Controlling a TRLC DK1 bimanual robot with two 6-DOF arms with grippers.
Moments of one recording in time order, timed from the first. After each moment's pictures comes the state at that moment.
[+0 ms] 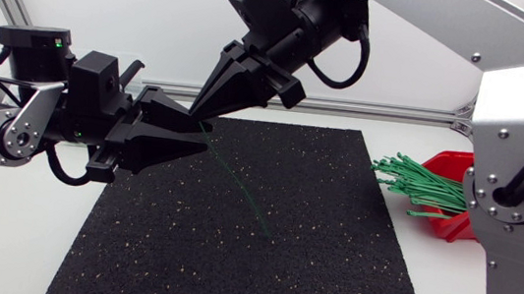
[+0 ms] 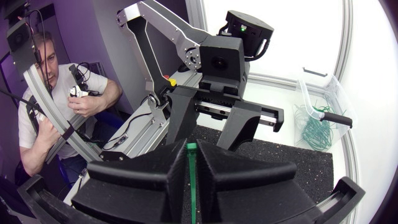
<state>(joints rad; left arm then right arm) -0.19 1.45 0.76 0.34 1.36 0.27 0.57 2.26 2.39 -1.69 -1.06 -1.36</state>
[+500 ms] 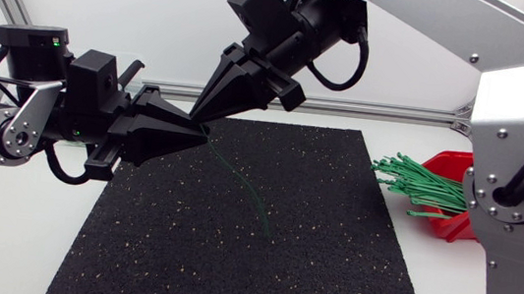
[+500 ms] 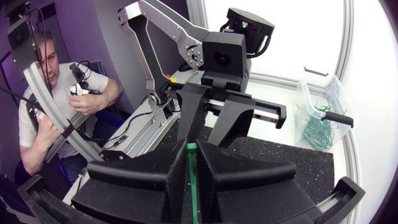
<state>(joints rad) -0.18 1.45 0.76 0.35 1.37 0.26 0.57 2.26 2.38 -1.69 -1.06 -1.38</state>
